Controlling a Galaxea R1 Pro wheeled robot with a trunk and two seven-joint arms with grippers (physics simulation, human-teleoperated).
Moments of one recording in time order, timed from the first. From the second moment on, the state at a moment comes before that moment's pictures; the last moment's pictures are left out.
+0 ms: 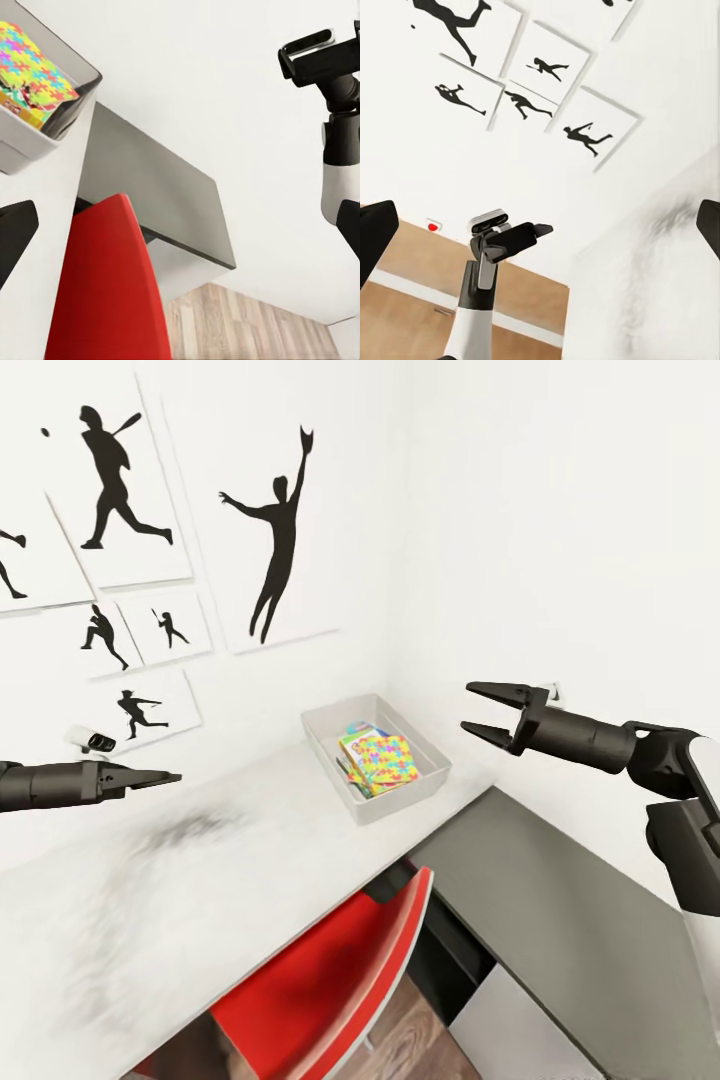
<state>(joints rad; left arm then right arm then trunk) -0.82 0.63 0.05 -1.18 0.30 1.04 -1.57 -0.84 -0.40 0.06 -1.58 -2.02 1.05 -0.29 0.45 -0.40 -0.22</state>
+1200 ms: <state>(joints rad) -0.82 0.63 0.05 -1.18 0.30 1.04 -1.57 -0.84 -0.40 0.06 -1.58 -2.02 1.05 -0.29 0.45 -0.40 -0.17</state>
